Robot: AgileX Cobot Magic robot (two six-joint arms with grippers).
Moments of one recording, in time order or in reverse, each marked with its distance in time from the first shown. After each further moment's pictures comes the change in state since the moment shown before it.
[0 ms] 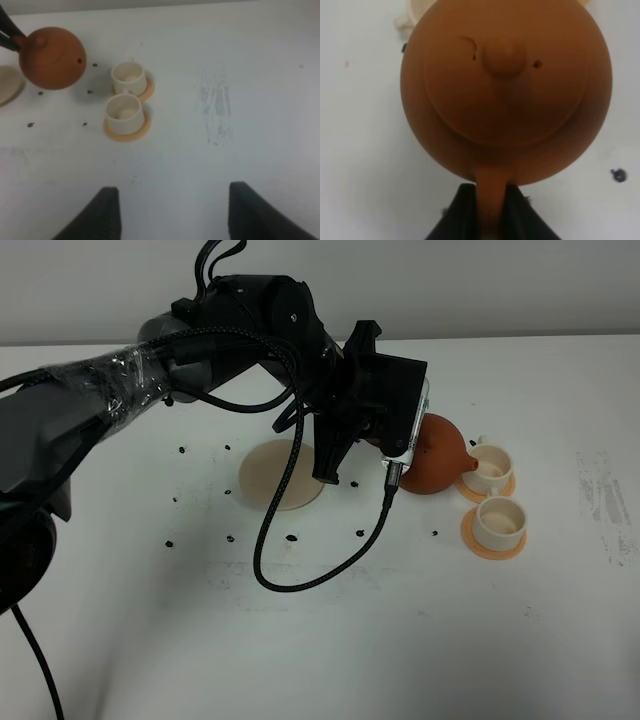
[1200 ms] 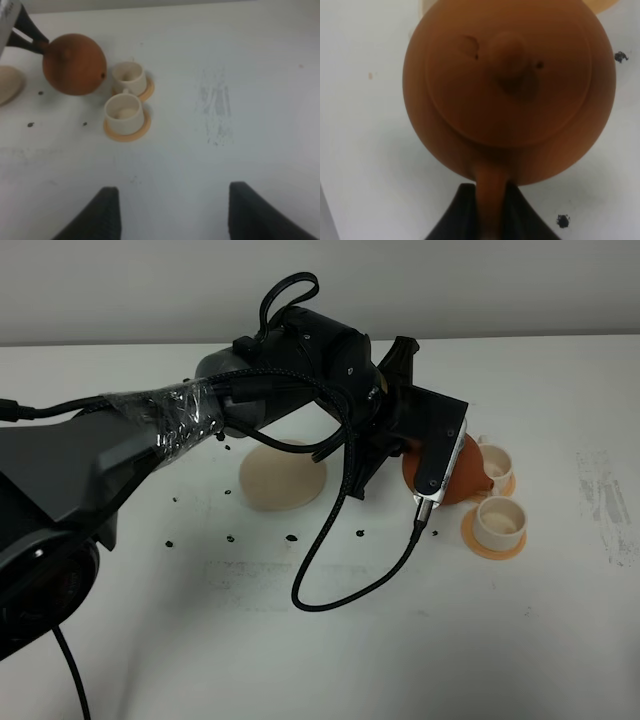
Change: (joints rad) left arm -0.106 0.042 0.000 0.226 -0.117 -0.108; right arm 0.000 0.000 0.000 0.000 0.000 0.000
